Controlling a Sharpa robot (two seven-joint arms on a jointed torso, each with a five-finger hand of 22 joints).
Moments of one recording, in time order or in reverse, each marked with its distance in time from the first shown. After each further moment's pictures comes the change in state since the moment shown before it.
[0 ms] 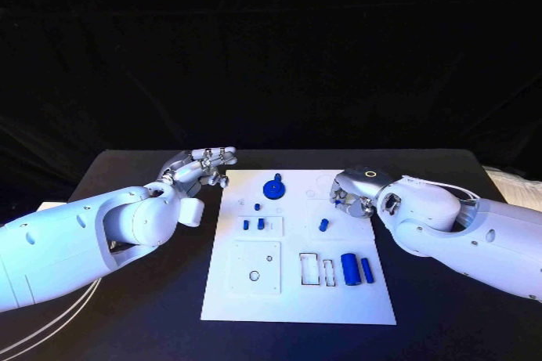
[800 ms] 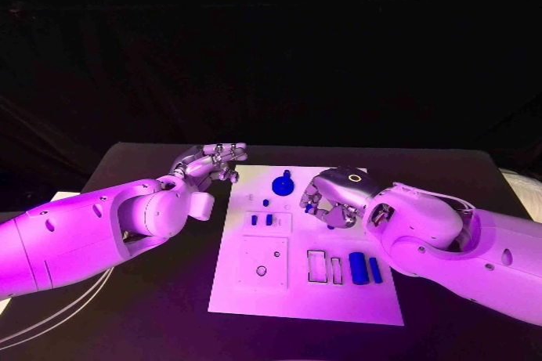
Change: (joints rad) left arm -0.003 0.005 0.000 -0.007 0.001 0.007 -0.002; left_hand 0.000 0.000 -0.006 0.000 0.000 0.000 0.000 0.000 0.000 -0.004 0.004 0.008 0.002 -0.001 -0.001 0.000 -0.001 0.000 0.000 0.000 -0.005 -0.002; right arm -0.015 0.039 0.014 0.202 0.030 -0.065 -0.001; right_hand 0.000 0.000 0.008 -0.008 -0.005 0.003 0.003 -0.003 0.001 0.004 0.002 0.000 -0.002 0.000 0.000 0.004 -0.001 0.000 0.000 0.000 0.000 0.000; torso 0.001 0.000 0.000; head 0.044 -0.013
